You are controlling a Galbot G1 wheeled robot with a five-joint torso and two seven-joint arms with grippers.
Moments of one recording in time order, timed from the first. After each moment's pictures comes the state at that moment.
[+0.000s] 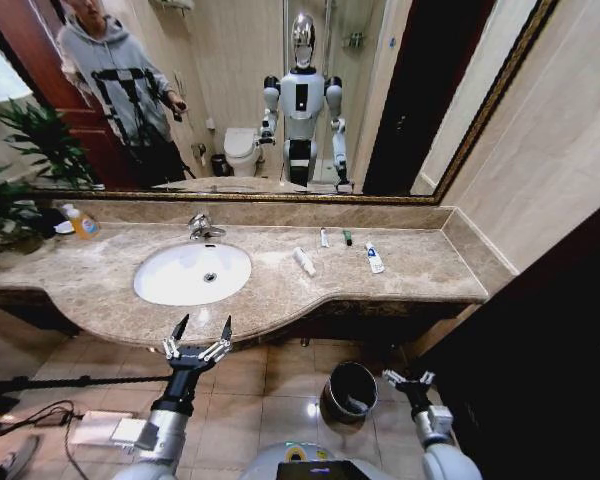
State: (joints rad) left arm 1.93 -1.44 -0.60 -2.42 -0.21 -0.08 0.08; right arm -1.78 1.36 0.68 1.94 0.20 0.14 0.05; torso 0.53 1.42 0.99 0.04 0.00
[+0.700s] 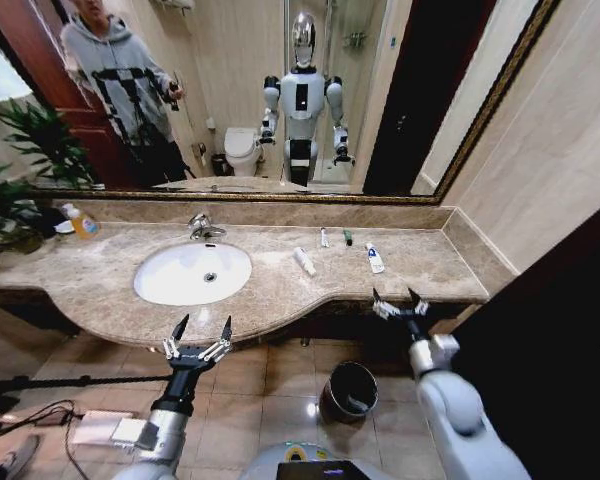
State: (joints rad) left arm 1.93 -1.44 -0.60 -2.42 -0.21 -0.08 0.08; right arm -1.32 1.22 0.59 2.00 0.34 -0.18 0.08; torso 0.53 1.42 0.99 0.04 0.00
